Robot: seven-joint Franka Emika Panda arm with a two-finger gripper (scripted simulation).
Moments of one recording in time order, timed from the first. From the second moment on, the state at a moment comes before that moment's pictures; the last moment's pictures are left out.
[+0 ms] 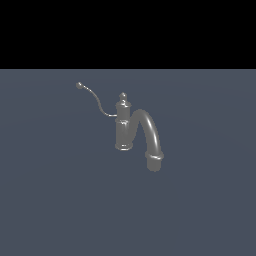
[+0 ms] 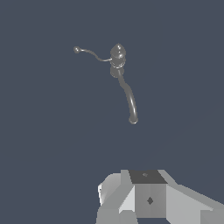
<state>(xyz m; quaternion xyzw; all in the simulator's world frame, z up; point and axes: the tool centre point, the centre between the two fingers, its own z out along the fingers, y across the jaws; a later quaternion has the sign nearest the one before) -0.249 0.005 0.501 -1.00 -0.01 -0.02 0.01</state>
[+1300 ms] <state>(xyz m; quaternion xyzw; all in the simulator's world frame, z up) -0.219 0.006 0.492 -1.00 0.01 -0.01 0.03</state>
